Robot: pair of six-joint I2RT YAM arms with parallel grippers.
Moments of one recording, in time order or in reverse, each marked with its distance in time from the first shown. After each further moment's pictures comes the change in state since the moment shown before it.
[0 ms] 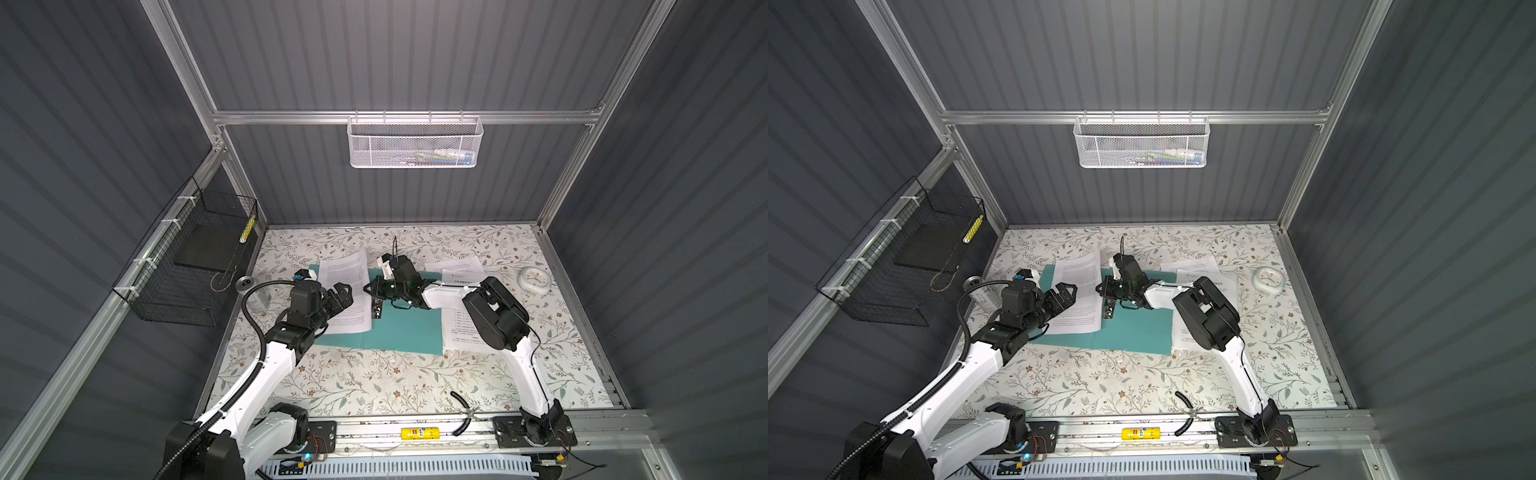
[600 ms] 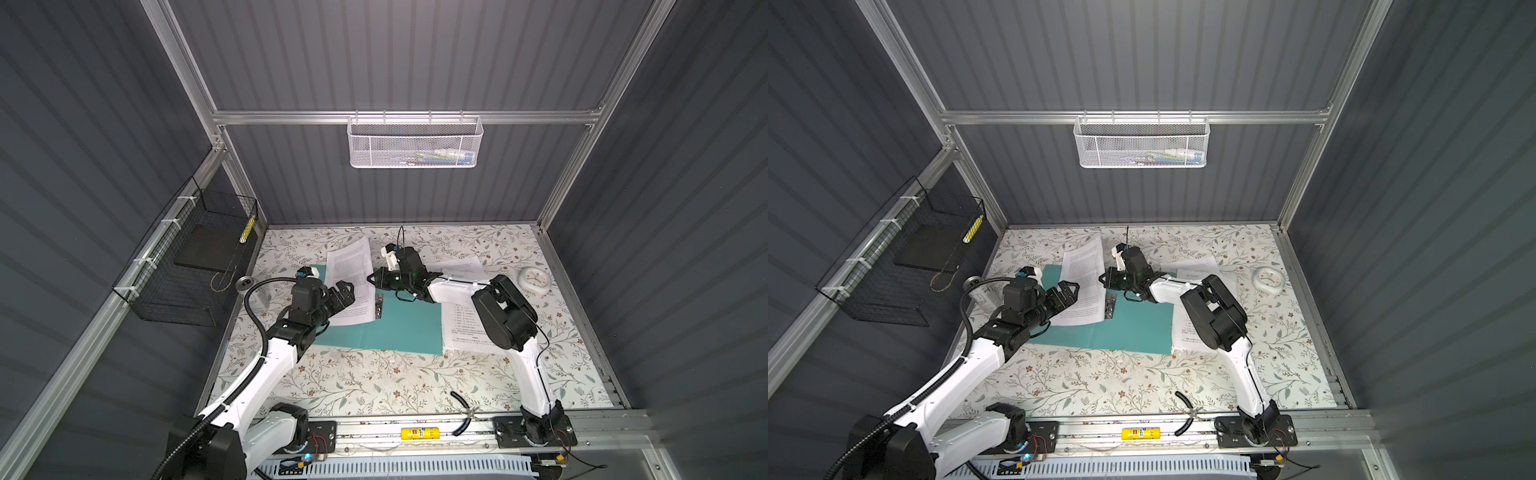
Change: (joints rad) left arm 0.000 0.033 0.017 0.027 0.026 0.015; right arm -0.040 -0.034 0.010 -0.021 -0.018 -0.082
